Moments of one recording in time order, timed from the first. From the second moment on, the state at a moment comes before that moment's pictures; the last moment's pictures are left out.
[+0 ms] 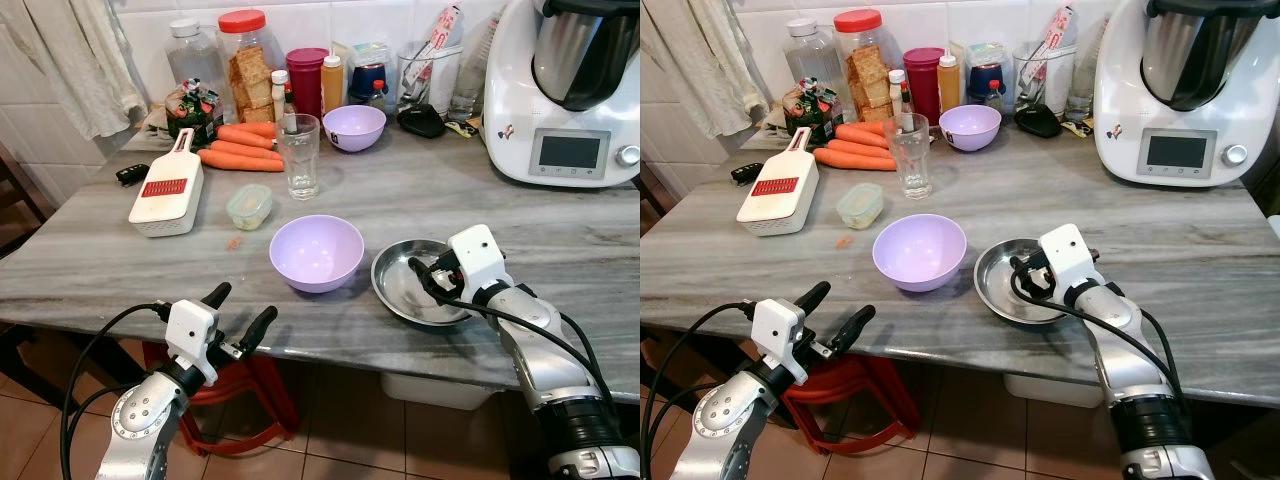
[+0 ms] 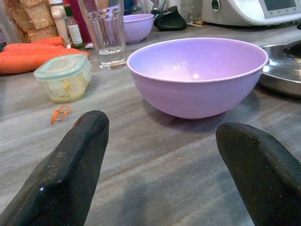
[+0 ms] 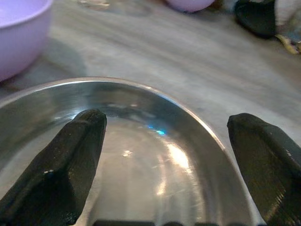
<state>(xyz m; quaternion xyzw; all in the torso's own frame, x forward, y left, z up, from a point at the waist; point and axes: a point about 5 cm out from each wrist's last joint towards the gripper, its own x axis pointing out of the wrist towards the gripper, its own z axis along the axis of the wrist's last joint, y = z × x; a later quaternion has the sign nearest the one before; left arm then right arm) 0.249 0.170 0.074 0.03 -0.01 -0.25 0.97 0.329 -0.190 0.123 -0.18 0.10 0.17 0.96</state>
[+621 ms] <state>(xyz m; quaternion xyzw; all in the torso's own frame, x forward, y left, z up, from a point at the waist) 0.248 0.168 0.070 0.02 -0.01 -0.25 0.97 0.324 -0.165 0.113 -0.14 0.14 0.24 0.95</state>
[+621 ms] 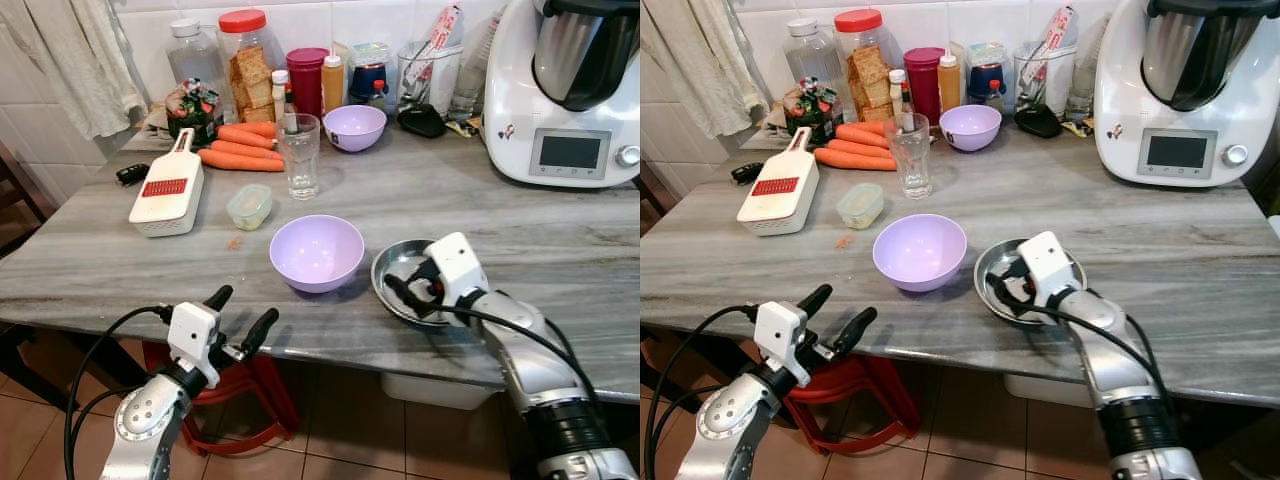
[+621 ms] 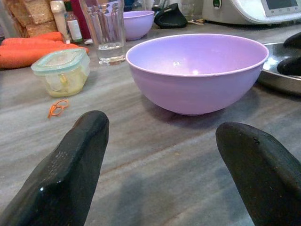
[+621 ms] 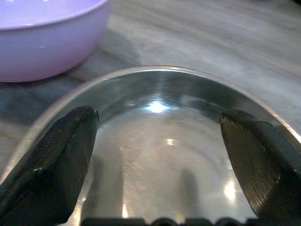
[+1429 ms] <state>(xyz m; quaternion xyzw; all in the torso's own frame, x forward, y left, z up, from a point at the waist) 0.247 0.168 0.068 0.02 -0.01 -0.24 0.97 0.334 -0.132 0.114 -0.11 0.14 0.28 0.94</state>
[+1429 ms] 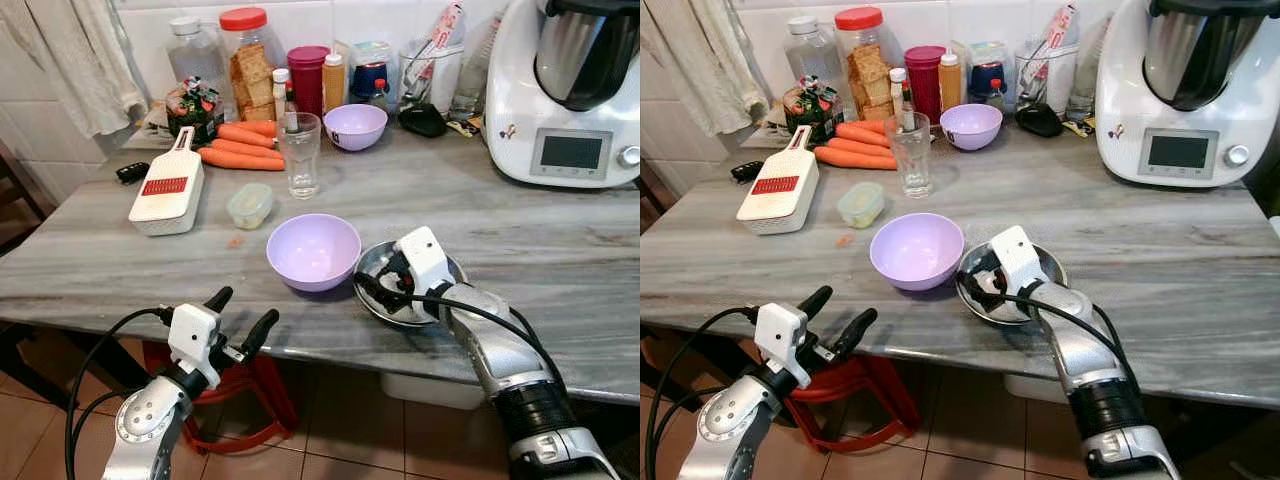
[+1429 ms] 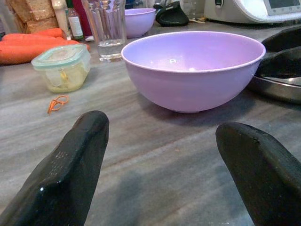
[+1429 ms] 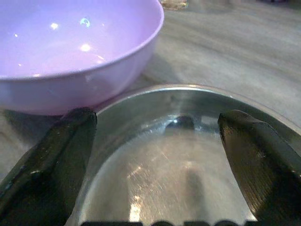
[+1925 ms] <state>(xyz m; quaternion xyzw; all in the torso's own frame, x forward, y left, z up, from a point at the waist) 0.247 0.169 0.069 0.02 -0.01 -0.24 0.97 0.330 -0.148 0.128 -0.11 0.07 0.22 0.97</state>
